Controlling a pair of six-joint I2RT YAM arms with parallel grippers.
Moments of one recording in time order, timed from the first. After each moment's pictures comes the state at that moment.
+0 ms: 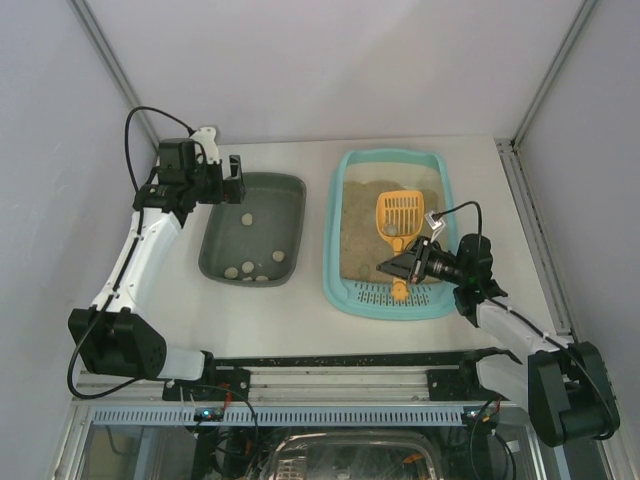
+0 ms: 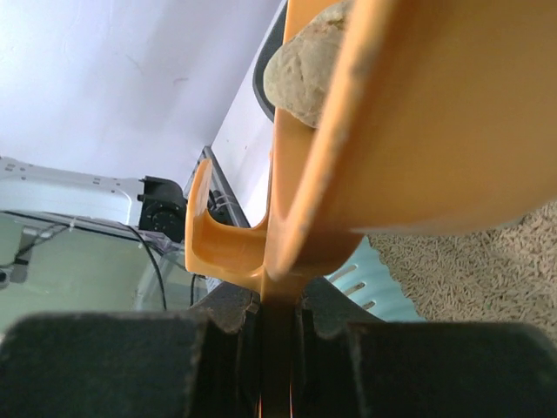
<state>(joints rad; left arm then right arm) -0.10 1.38 1.35 -0.60 0.11 -0.06 0.20 1.06 0.33 0.56 -0.93 0.81</state>
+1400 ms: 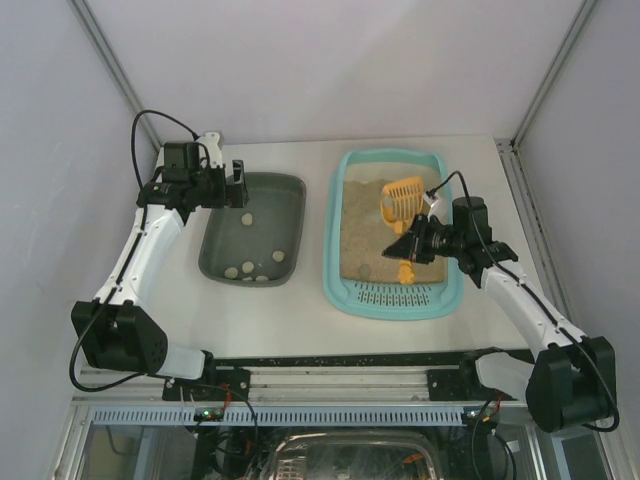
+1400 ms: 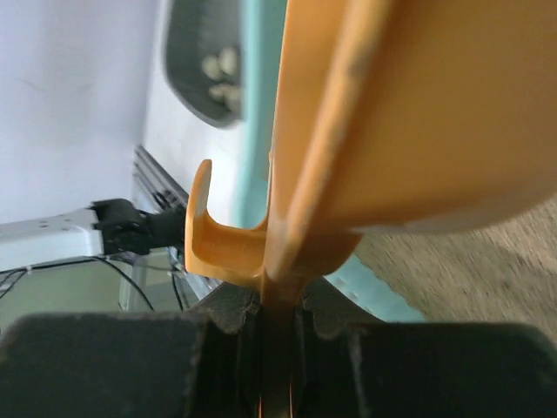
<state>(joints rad) -0.10 1.41 1.35 -0.65 0.14 -0.08 0.21 1.12 0.78 -0.22 -0.78 0.60</state>
